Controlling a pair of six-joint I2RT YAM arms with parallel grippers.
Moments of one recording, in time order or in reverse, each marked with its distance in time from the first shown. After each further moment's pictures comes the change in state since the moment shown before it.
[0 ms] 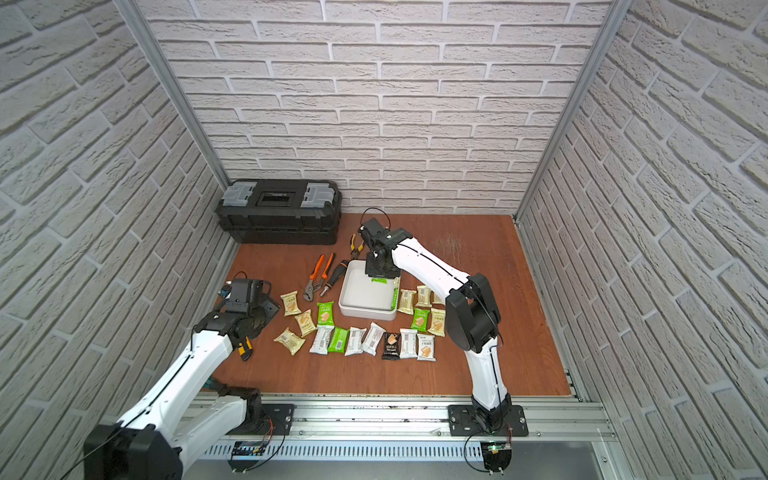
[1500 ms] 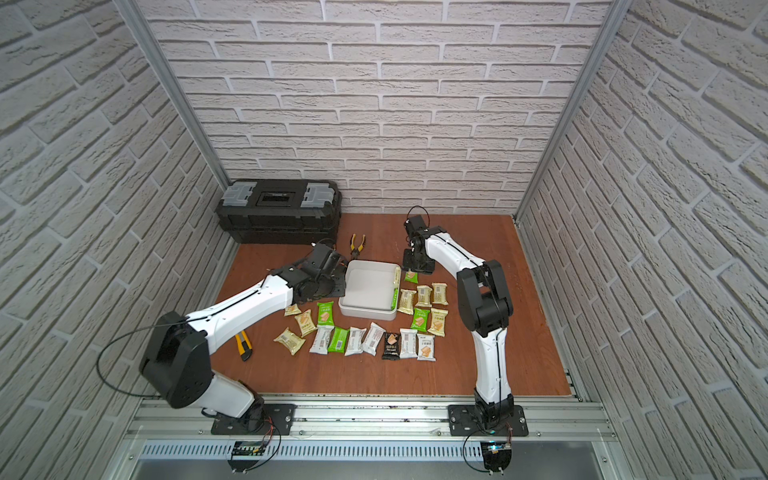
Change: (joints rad) left arm -0.488 0.579 0.495 0.055 0.092 0.477; right arm -0.283 0.039 -0.158 0.150 -0.089 -0.207
